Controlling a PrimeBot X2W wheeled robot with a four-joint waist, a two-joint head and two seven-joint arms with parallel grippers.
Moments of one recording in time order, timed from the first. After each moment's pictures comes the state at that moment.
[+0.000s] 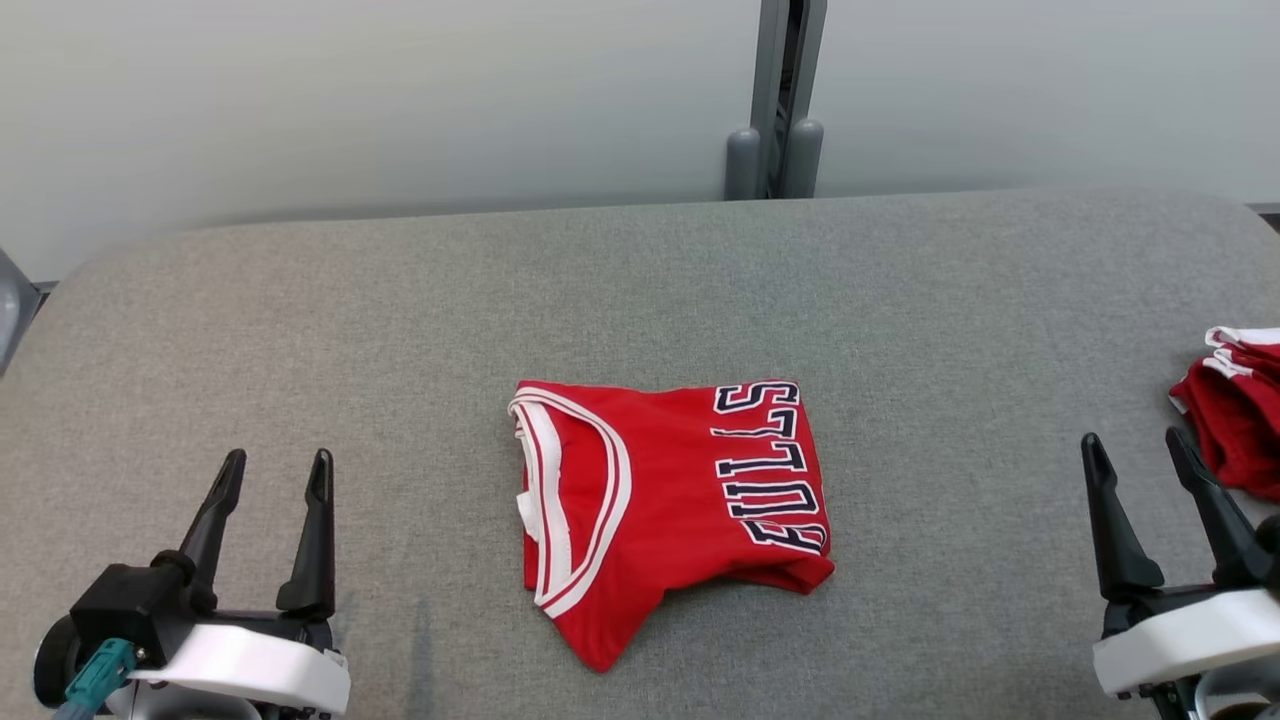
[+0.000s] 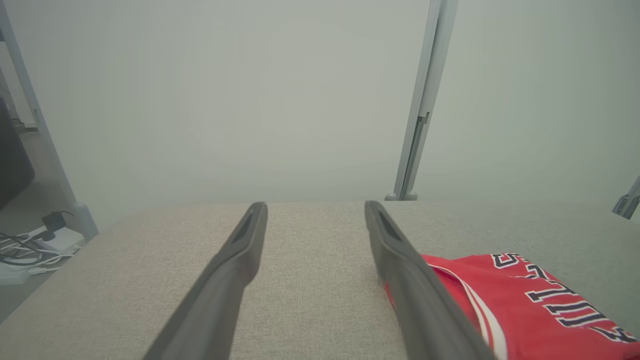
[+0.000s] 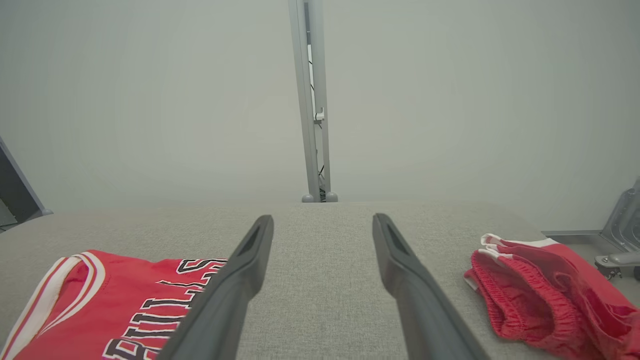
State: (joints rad) left arm 0.01 0.25 -0.11 -0.01 -0.38 0.06 -0.15; right arm 0.00 -0.12 -0.06 -0.03 0.24 0.13 -0.05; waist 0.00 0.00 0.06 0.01
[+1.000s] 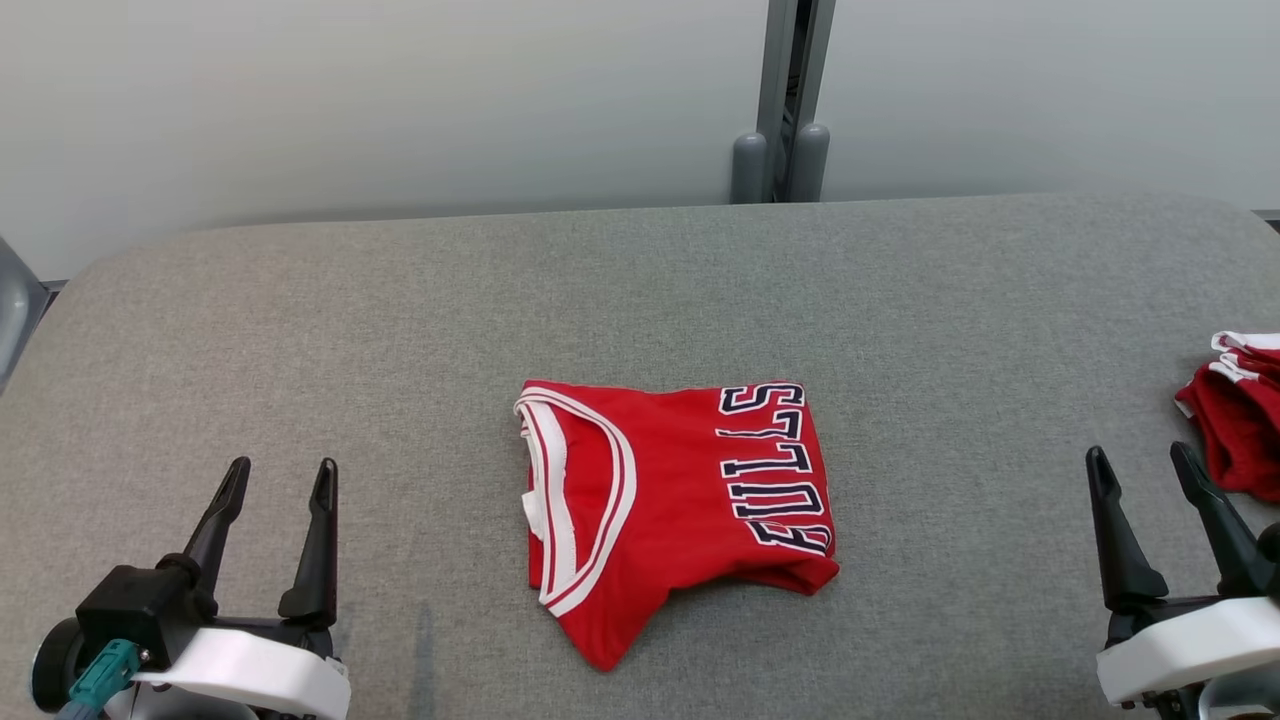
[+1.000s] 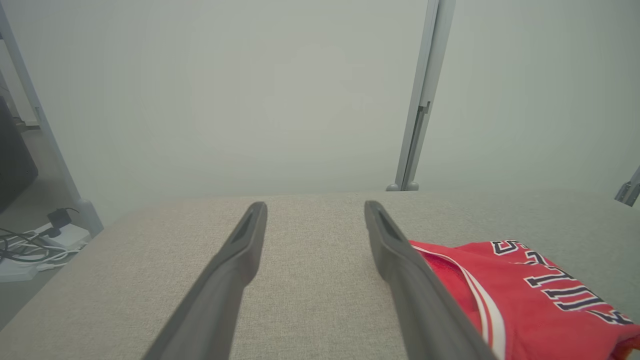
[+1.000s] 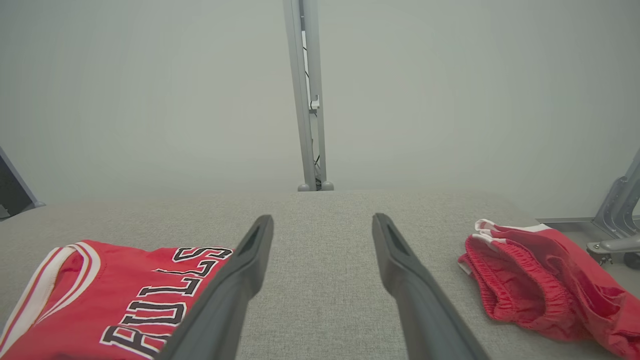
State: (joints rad) left arm 0.04 0.28 -0.13 -0.03 -0.38 0.07 -0.12; right arm 0.03 -0.11 -0.09 -0.05 0.22 0.13 -0.01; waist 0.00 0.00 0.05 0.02
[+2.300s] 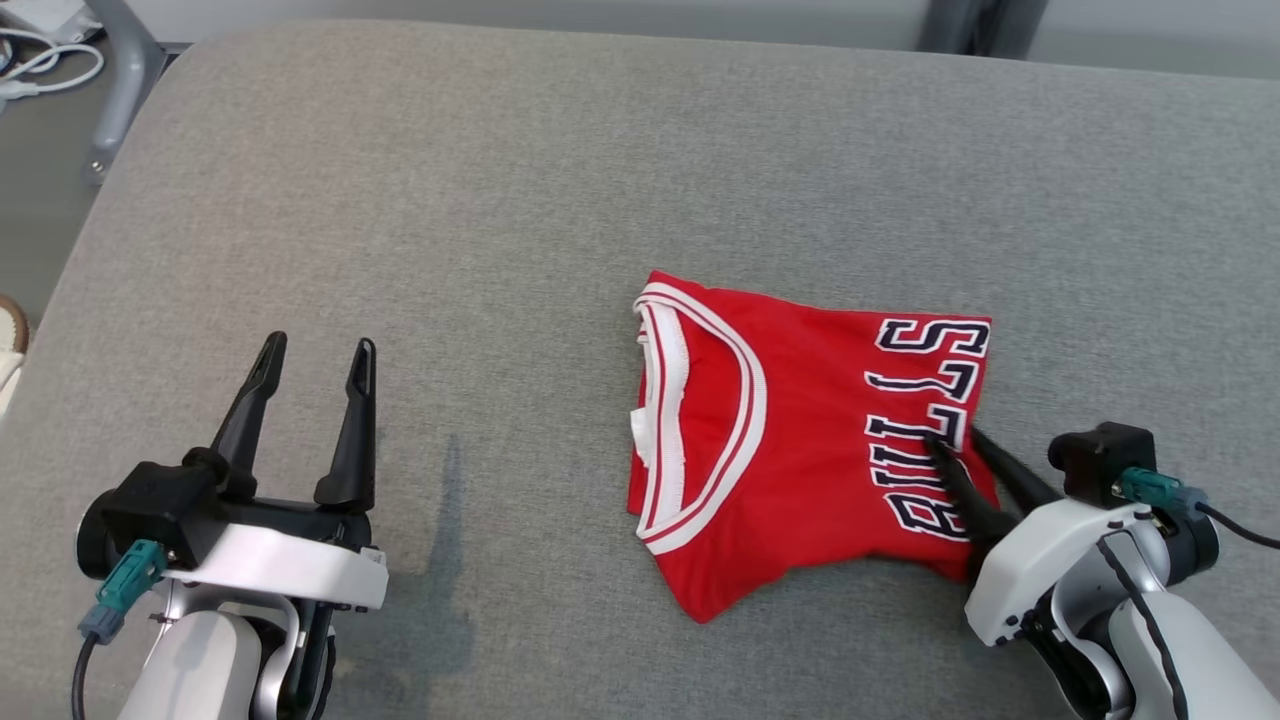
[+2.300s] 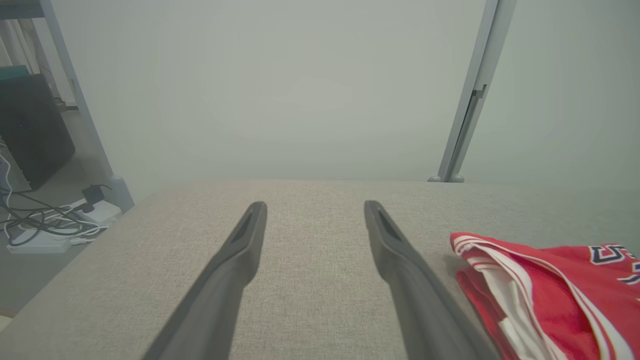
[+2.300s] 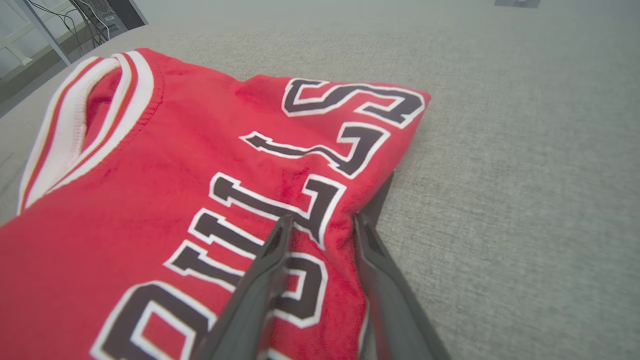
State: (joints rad) left arm -0.19 0.23 -0.19 0.10 -0.39 0.02 -0.24; right arm -0.27 -0.22 0.28 0.32 0.38 0.13 0.07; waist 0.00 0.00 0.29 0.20
